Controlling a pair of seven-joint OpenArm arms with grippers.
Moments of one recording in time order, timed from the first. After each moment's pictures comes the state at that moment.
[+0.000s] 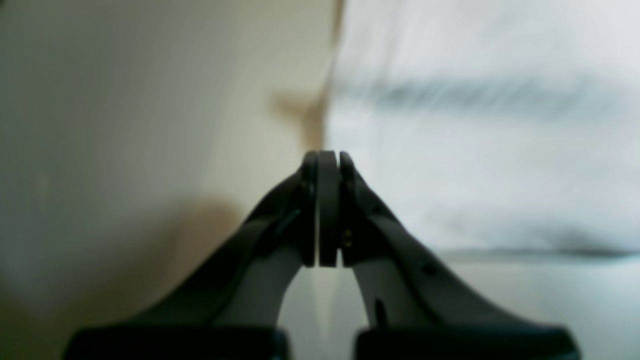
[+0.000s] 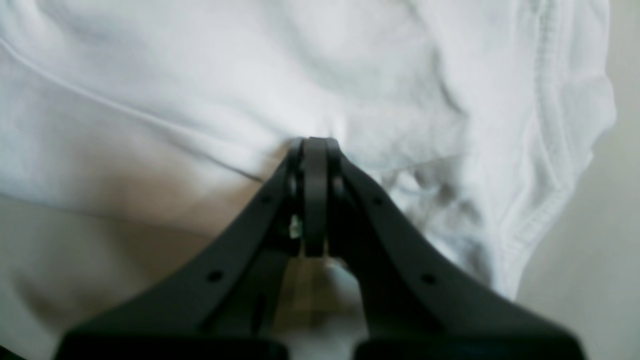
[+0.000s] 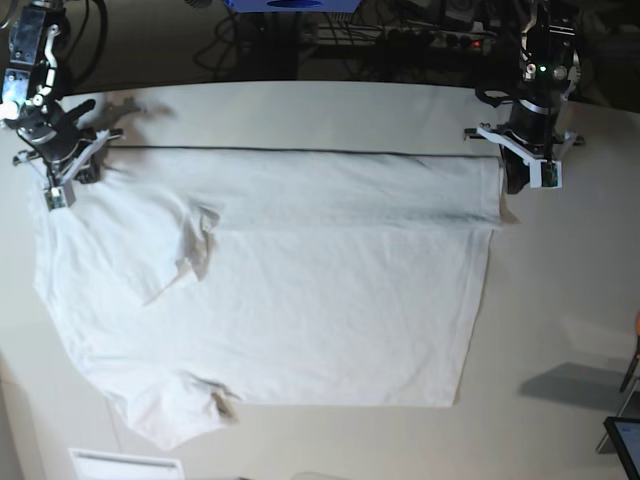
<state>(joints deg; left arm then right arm) 32.8 -24.9 -11.8 108.7 -21.4 -0.3 19.9 -20.5 15.5 20.8 97.6 14.6 25.5 -43.5</state>
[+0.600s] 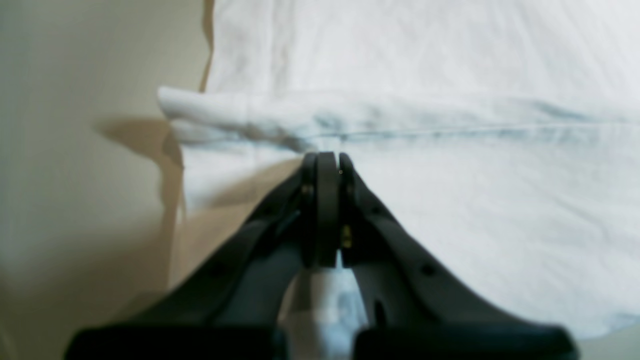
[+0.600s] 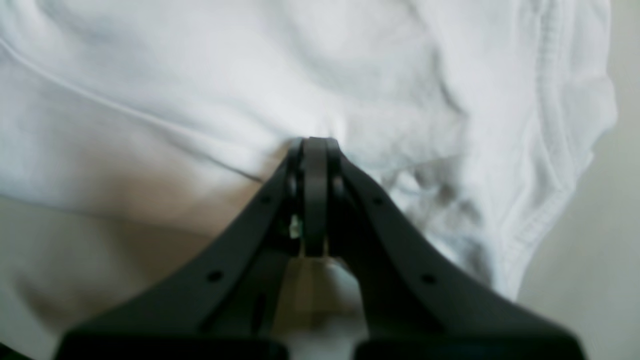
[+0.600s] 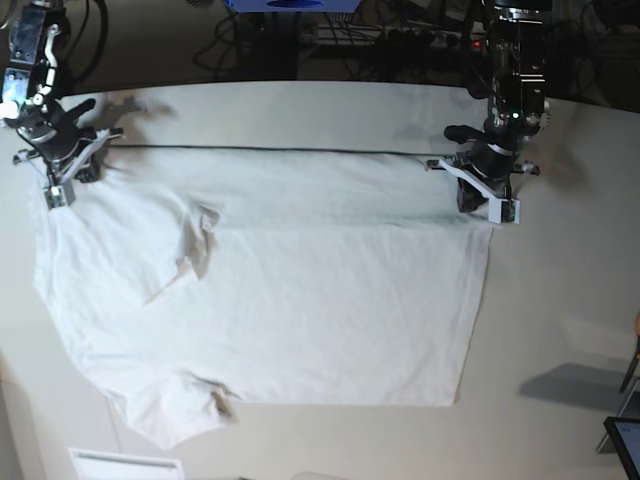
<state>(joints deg) 19.0 -18.2 -7.9 95.4 -20.9 -6.8 30.2 -21.4 15.5 21.0 97.7 15.0 25.5 -42.9</state>
